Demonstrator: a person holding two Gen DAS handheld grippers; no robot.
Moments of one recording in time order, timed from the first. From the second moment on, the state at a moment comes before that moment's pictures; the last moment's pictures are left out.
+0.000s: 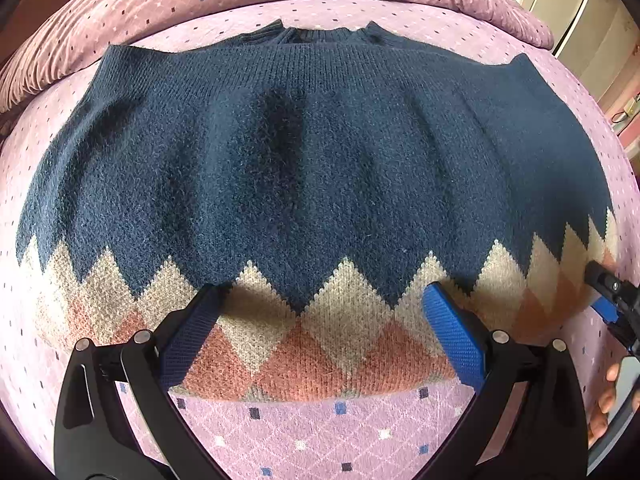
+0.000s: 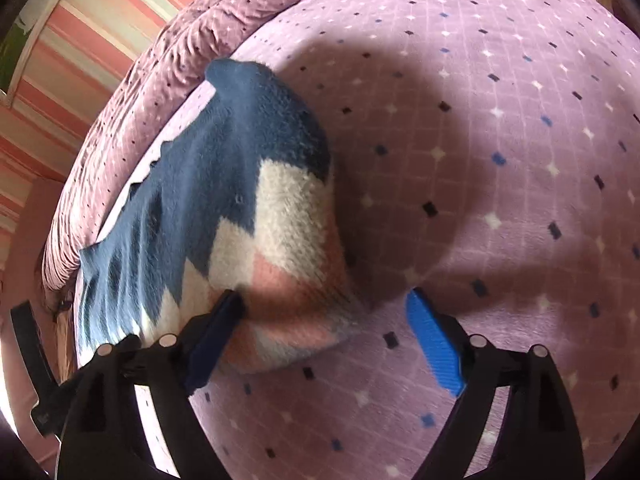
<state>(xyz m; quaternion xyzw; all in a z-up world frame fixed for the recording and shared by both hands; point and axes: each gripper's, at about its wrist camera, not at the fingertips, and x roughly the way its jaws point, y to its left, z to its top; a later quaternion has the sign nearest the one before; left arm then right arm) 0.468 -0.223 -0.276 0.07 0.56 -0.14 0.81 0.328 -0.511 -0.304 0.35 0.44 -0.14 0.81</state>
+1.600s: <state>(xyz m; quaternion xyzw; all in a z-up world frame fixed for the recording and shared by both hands) 0.473 -0.188 -0.273 0.09 0.56 -0.14 0.81 0.368 -0.474 -0.272 0.26 0.44 -0.16 0.85</state>
